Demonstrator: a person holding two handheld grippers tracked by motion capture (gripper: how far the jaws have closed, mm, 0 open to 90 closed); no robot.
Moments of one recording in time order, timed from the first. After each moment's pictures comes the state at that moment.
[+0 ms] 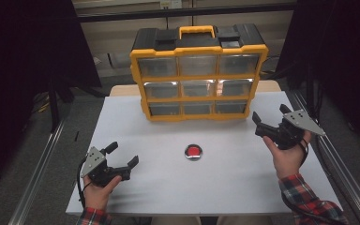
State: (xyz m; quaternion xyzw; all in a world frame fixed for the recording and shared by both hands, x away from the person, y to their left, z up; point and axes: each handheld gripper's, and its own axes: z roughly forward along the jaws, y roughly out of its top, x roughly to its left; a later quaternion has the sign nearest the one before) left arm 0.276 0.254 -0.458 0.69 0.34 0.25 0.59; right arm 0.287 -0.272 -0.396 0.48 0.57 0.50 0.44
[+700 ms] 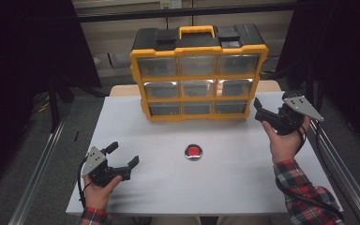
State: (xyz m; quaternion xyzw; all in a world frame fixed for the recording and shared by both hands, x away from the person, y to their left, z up) left arm 0.276 0.253 -0.459 0.70 0.34 0.25 0.58; right arm 0.314 -0.273 -0.378 0.51 0.54 0.49 0.45
